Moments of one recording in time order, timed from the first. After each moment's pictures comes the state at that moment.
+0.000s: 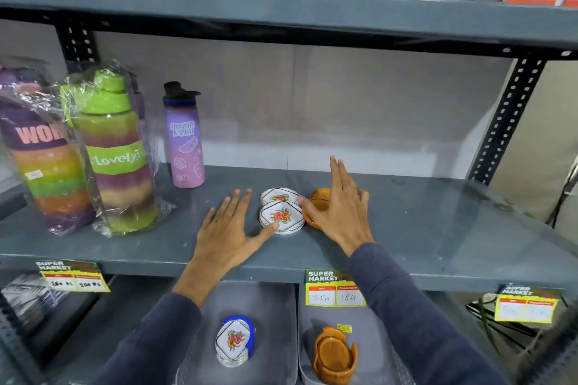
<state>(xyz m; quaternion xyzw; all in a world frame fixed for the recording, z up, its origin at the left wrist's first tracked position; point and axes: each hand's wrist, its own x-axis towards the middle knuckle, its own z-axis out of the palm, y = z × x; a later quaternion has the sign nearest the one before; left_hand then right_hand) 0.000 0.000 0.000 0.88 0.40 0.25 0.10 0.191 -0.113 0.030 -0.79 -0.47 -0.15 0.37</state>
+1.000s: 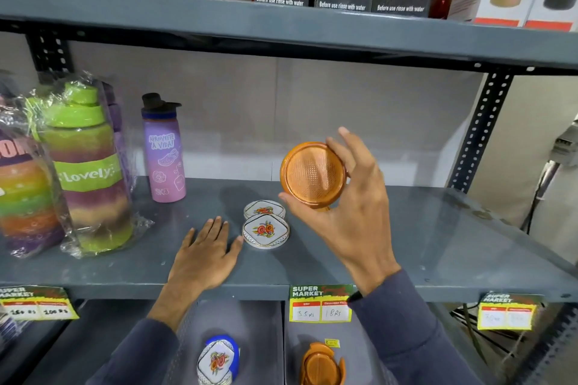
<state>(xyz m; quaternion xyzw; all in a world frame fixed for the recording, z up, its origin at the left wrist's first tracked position) 0.001 0.014 -0.012 0.90 0.42 0.10 0.07 0.137 -0.184 0.107 -0.60 -0.53 -0.34 0.50</state>
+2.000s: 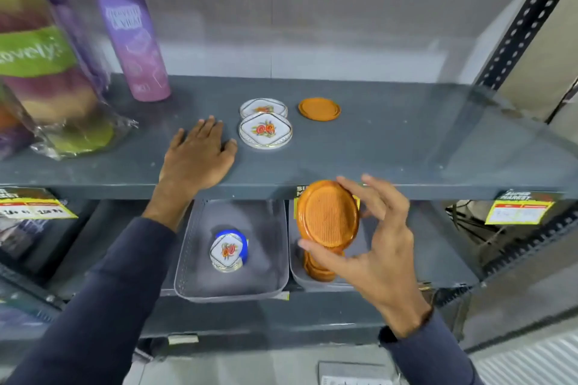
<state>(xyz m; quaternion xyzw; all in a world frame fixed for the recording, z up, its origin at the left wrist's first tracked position) 0.001 0.018 -0.014 0.90 0.42 0.12 0.07 0.113 -0.263 -0.042 -0.66 -0.52 -0.12 0.53</state>
